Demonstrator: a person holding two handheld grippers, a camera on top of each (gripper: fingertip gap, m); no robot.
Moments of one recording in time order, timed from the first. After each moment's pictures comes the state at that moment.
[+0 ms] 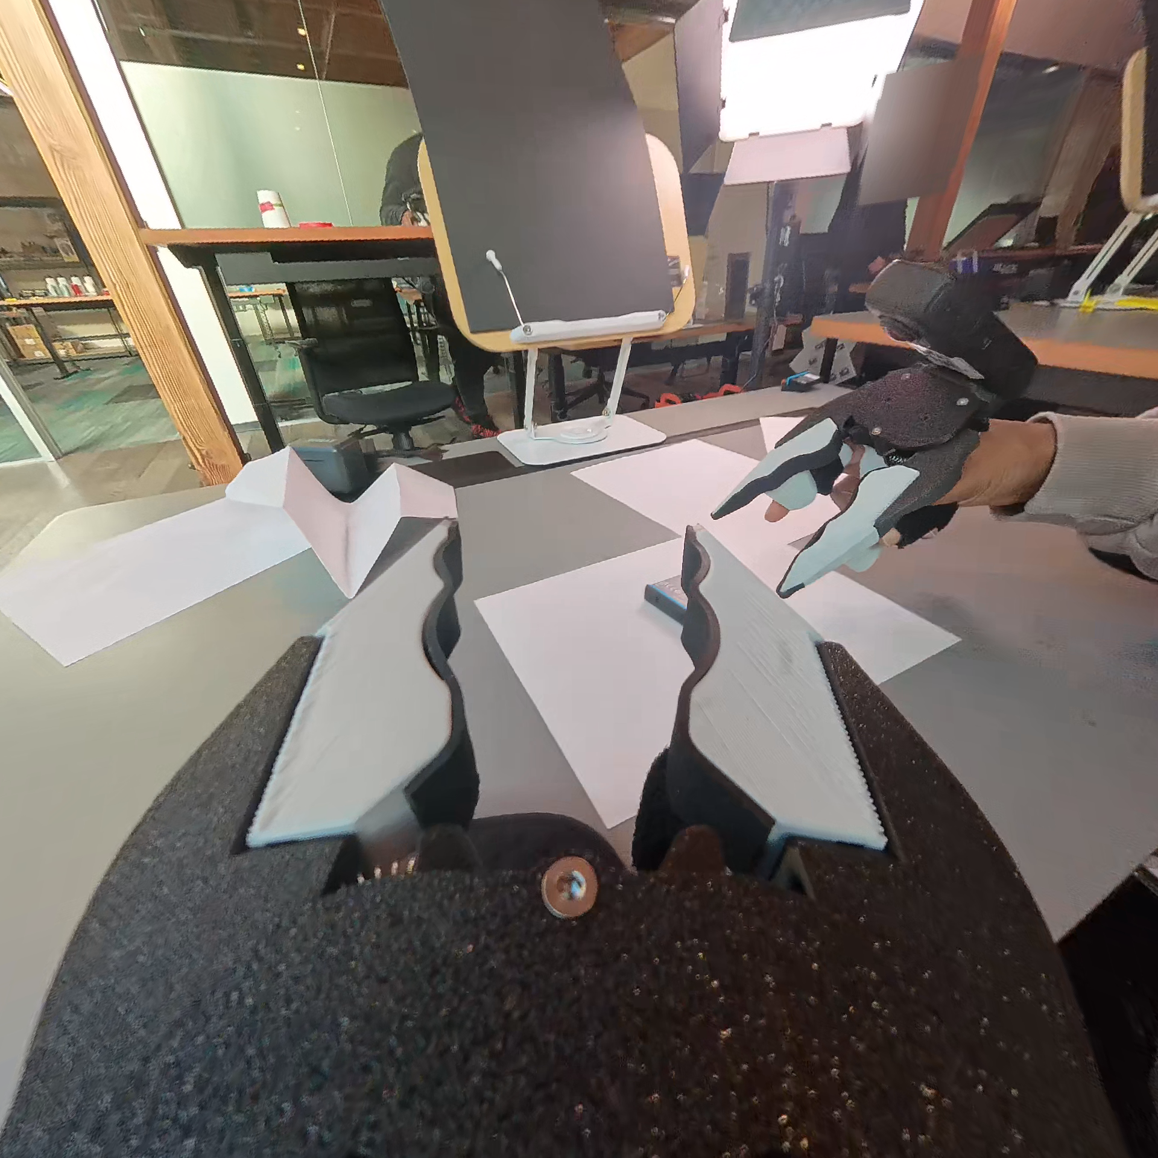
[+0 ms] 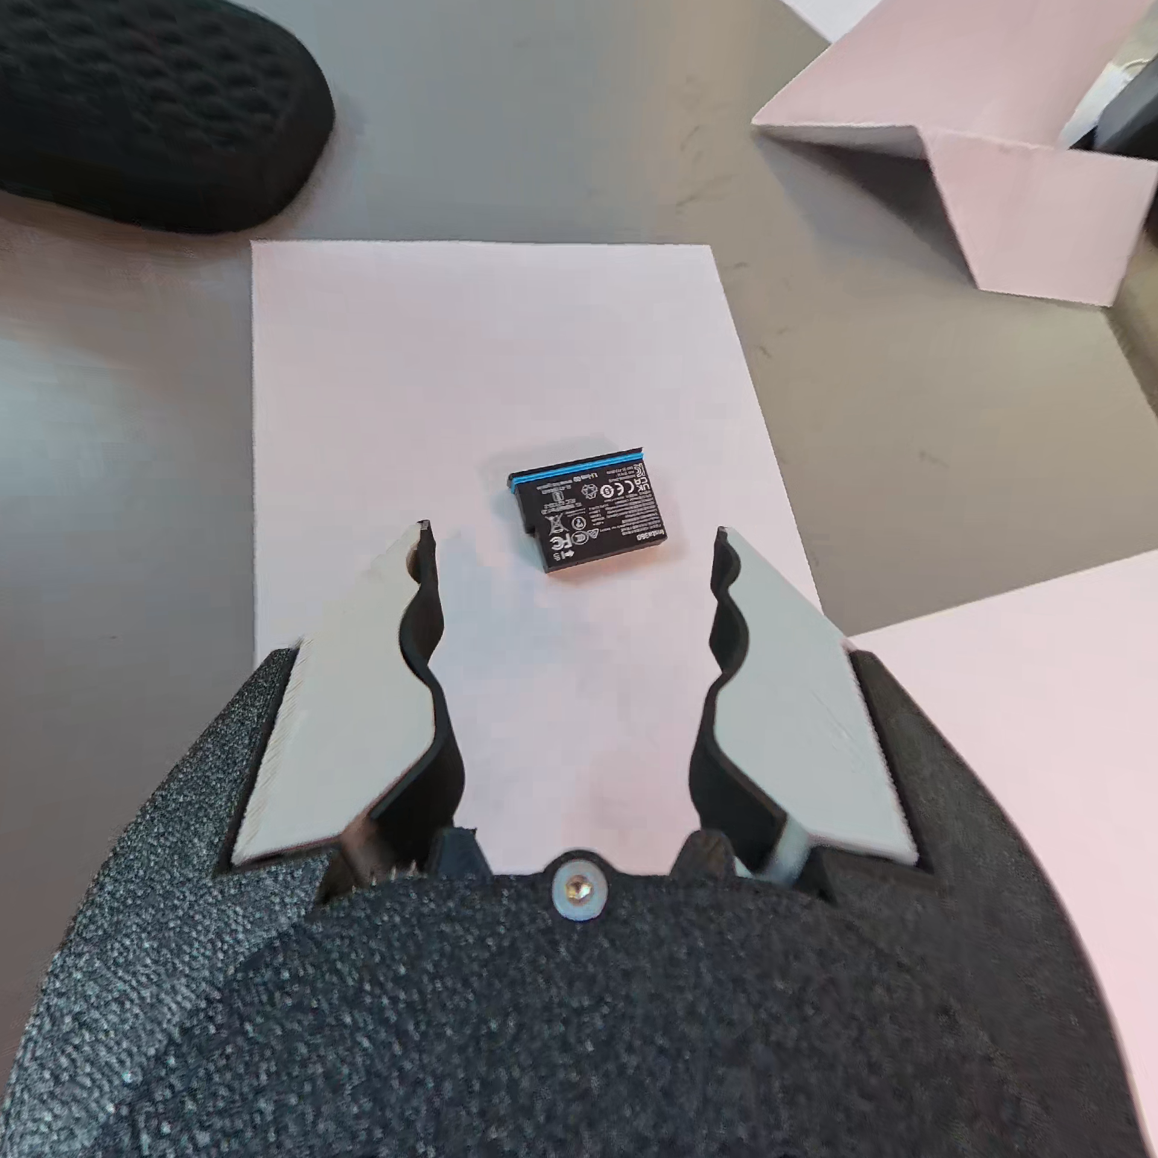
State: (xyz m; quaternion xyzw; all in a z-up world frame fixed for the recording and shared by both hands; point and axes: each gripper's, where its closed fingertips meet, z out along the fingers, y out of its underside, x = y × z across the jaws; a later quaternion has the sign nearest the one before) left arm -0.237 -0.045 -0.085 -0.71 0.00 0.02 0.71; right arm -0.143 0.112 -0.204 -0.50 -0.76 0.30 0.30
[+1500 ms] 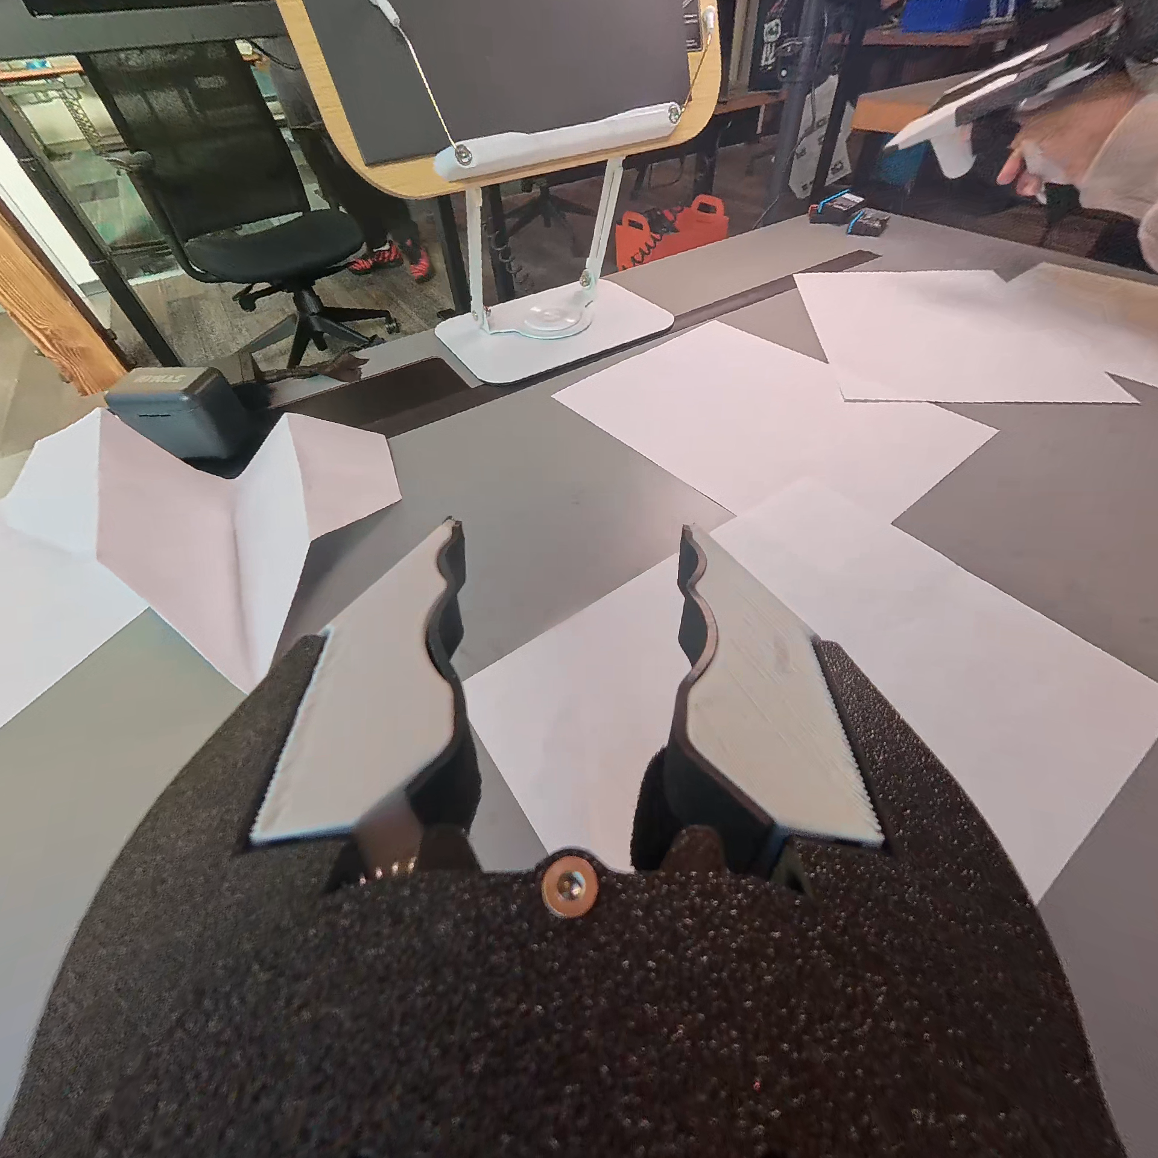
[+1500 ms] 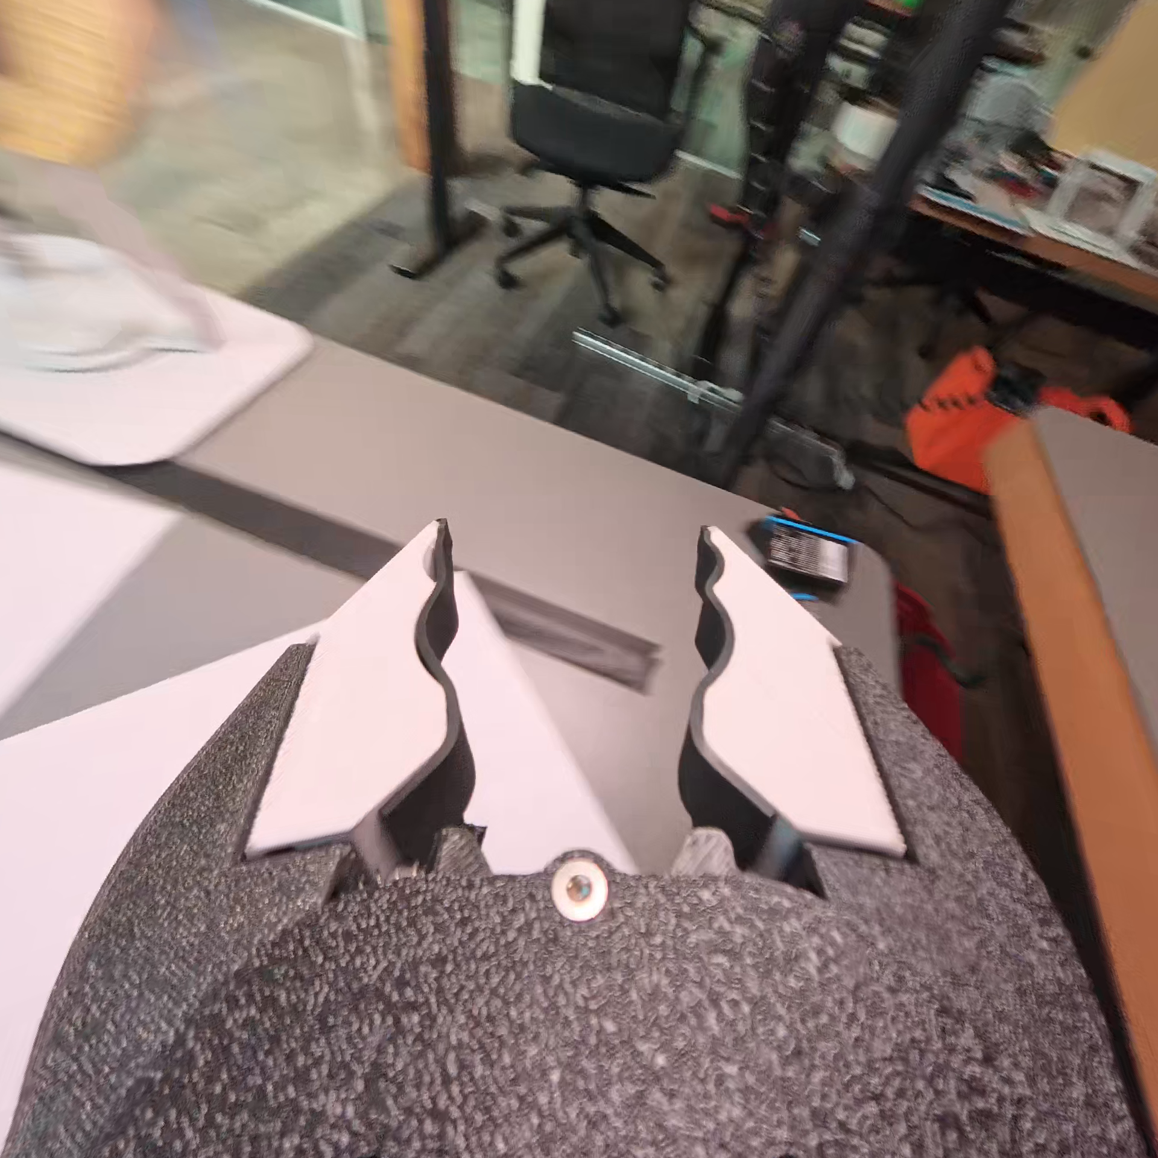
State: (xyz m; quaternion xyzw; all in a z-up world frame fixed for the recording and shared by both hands) left arm -0.258 0.112 -0.122 -0.80 0.05 0.00 0.60; right arm 0.105 0.621 -0.114 -0.74 -0.38 0.14 0.53
